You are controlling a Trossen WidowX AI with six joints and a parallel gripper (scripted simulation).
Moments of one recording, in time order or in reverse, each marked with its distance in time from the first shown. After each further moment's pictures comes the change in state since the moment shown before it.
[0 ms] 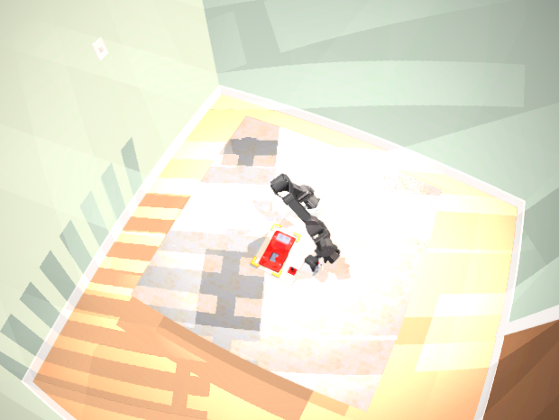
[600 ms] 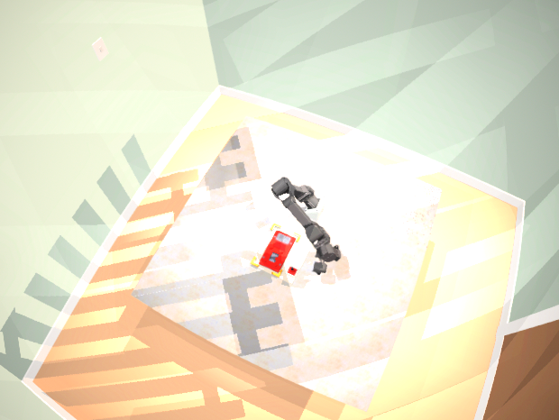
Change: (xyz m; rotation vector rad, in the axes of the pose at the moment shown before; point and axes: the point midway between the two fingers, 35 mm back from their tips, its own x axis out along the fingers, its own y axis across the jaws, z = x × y) arm 0.001 -0.004 0.006 -0.605 0.034 0.138
